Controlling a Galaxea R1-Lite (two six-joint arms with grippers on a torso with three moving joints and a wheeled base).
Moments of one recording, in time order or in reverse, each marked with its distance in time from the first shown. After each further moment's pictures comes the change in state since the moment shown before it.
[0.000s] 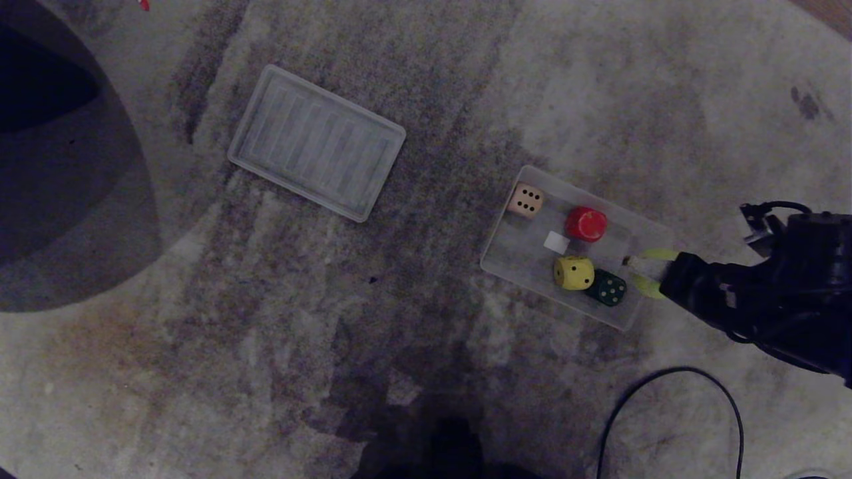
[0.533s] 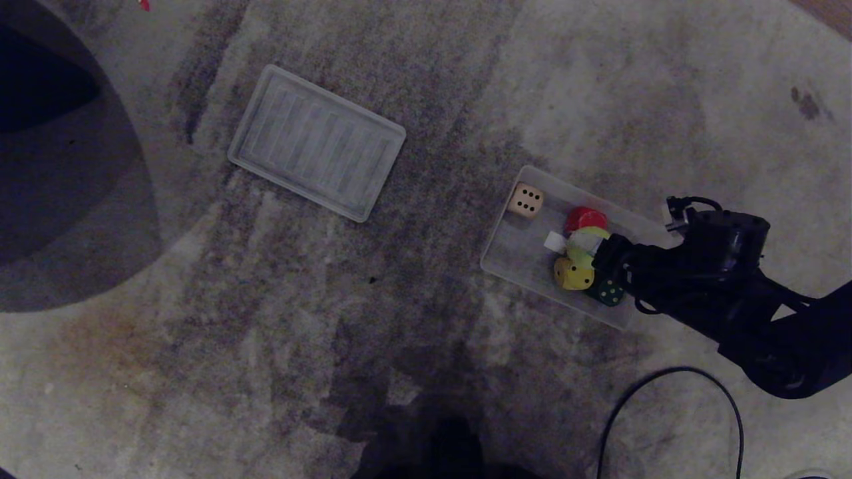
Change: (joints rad) left arm 0.000 0.000 0.000 0.000 0.000 0.000; right arm 0.067 0.303 -0.123 -0.351 -0.001 0.061
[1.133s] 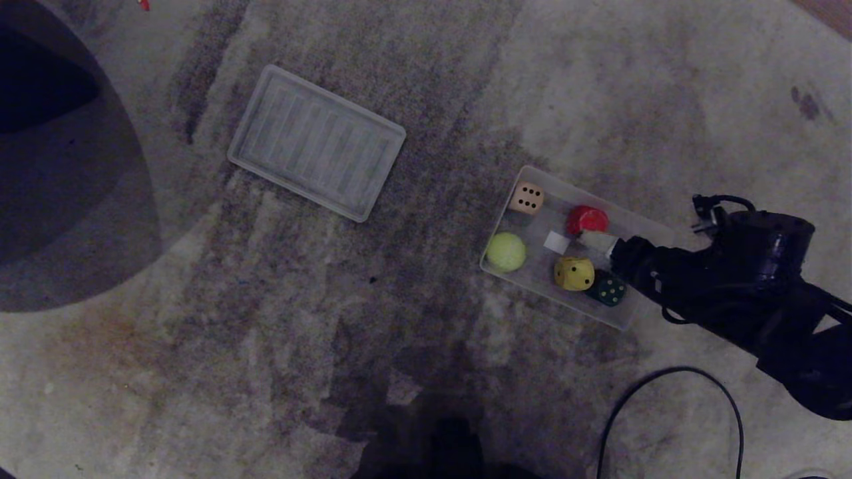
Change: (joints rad) left arm 0.000 0.000 0.000 0.000 0.000 0.000; right arm -0.004 -0.139 0.105 0.051 0.003 -0.033
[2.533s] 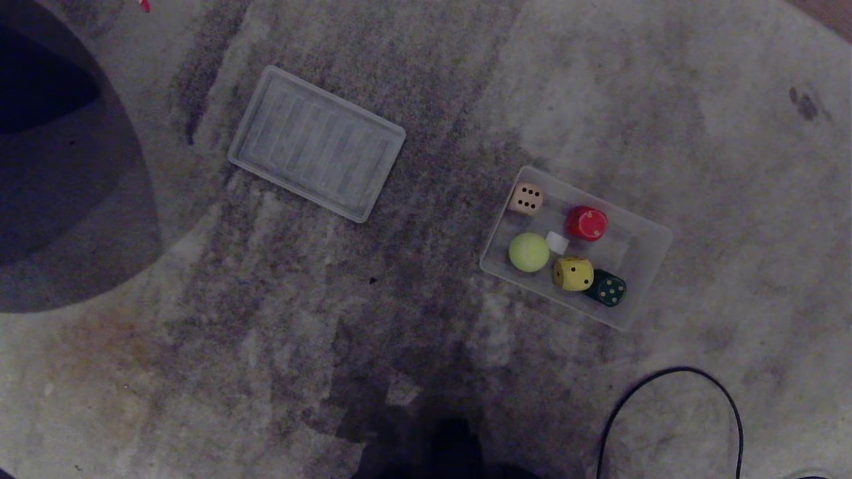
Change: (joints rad) left arm 0.000 0.000 0.000 0.000 0.000 0.000; right arm -0.259 -1.674 0.460 1.319 -0.066 -0.580
